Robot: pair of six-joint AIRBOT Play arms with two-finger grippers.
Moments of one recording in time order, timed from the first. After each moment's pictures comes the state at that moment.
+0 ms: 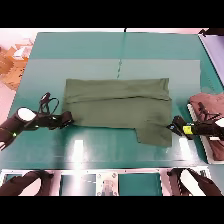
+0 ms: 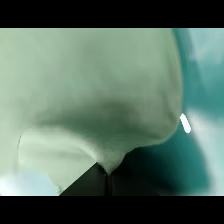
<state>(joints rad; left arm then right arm) -0.03 -1.03 0.54 0.91 -0.86 -1.49 -0.46 -0.85 0.48 -1.02 1.14 1.53</state>
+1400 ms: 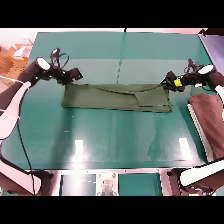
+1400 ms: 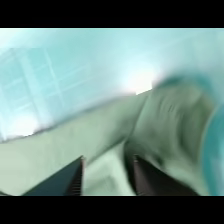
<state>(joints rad) -0.05 -1.77 1.52 0.99 -0.82 -1.46 -0.27 -1.74 1.44 -0.98 0.99 1.55</state>
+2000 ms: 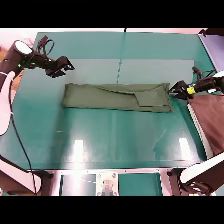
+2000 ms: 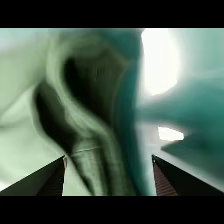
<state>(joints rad) 0.05 -1.78 1.74 0.94 -1.14 -1.49 -0.47 -1.92 1.56 -0.89 1.39 1.20</state>
